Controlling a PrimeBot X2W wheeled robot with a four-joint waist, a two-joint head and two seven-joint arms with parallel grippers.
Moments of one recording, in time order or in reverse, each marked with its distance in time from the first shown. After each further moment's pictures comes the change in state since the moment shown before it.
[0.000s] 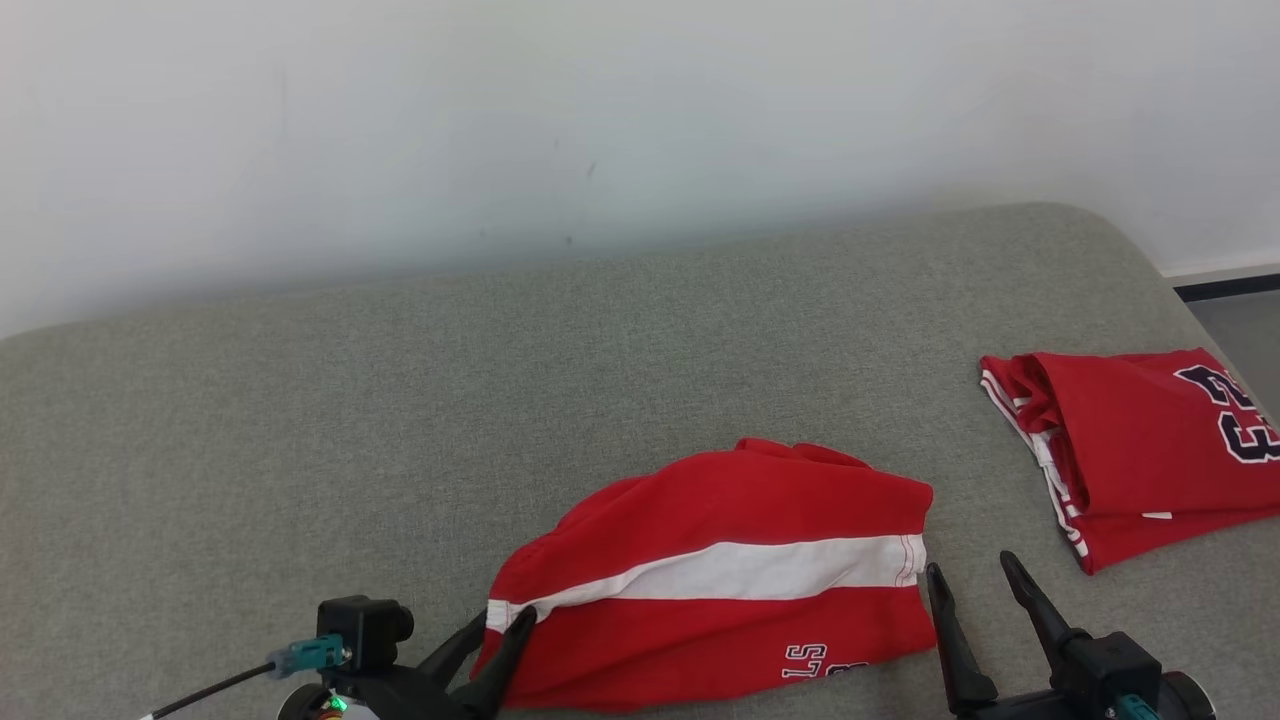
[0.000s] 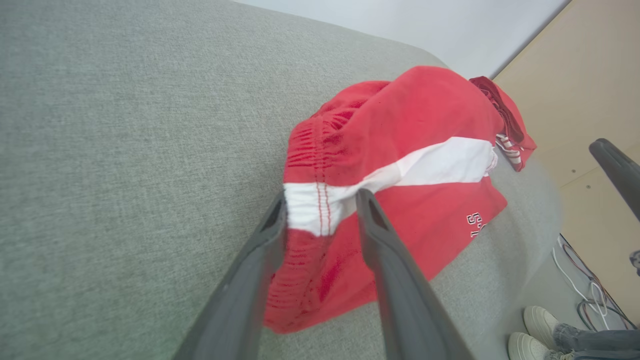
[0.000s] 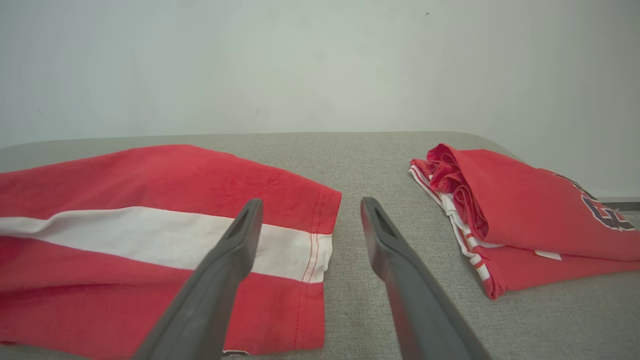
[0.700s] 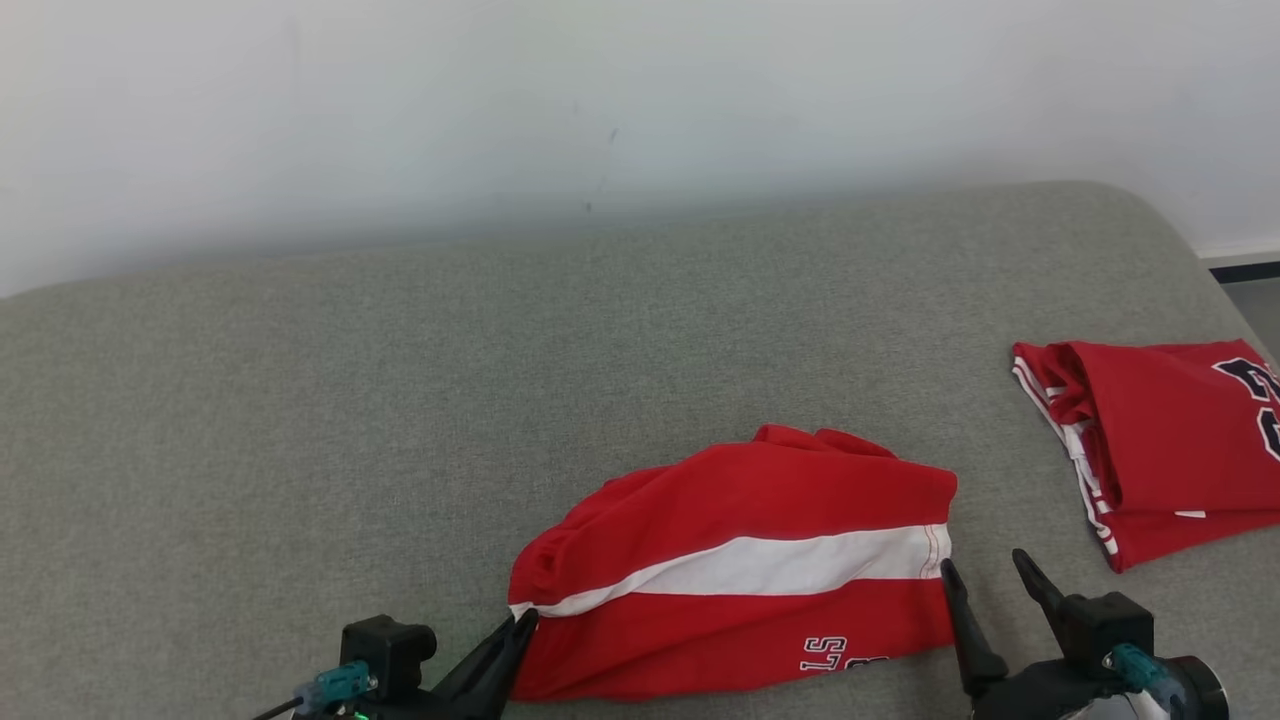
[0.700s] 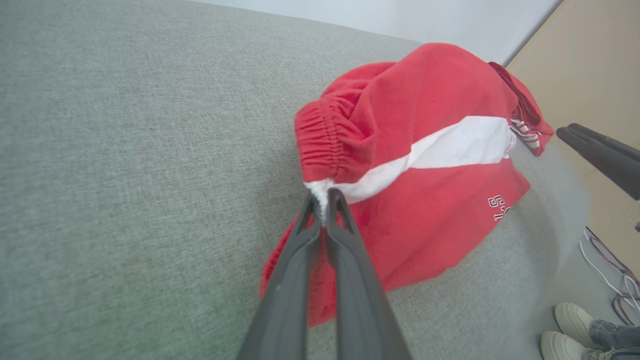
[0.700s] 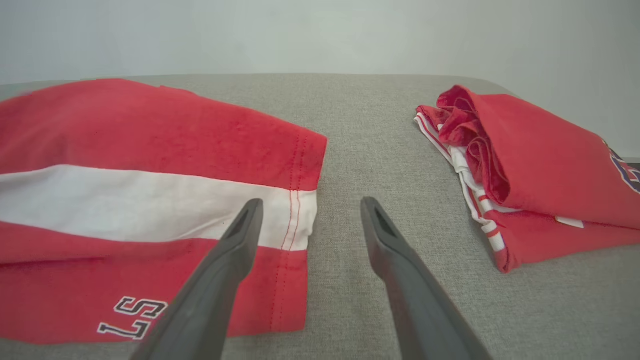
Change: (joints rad) left arm -0.015 -0.010 -0.080 0.050 0.076 0.009 -0.138; right arm -0.061 -0.017 -0.021 0.079 -0.001 0.000 0.108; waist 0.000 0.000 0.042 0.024
